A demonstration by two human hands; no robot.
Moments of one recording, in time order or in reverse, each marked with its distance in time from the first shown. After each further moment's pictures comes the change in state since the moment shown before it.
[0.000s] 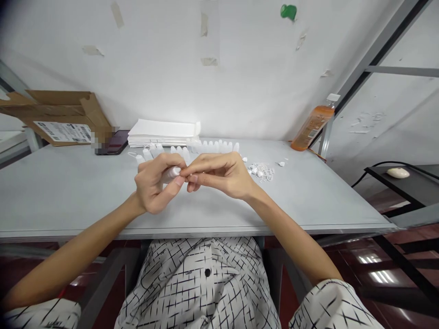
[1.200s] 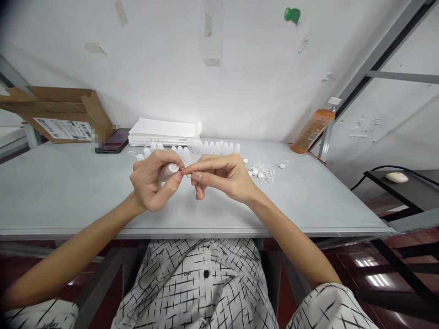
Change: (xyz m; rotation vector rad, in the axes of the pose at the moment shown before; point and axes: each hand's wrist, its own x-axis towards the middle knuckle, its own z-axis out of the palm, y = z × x) left_hand -0.006 -0.005 -0.001 0.113 0.090 -0.016; right_hand -0.002 0.000 0.002 0.072 0.017 0.043
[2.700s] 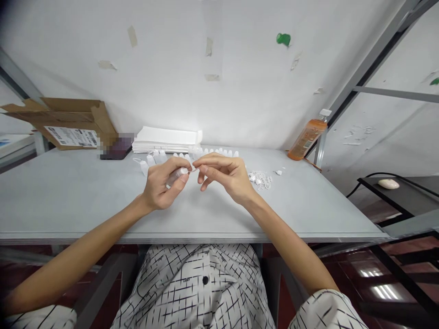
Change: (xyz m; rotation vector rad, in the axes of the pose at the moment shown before) left_hand -0.001 -0.005 0.000 0.013 -0.100 -0.058; right_hand 0.003 0.008 -0.007 -0.073 0.201 0.018
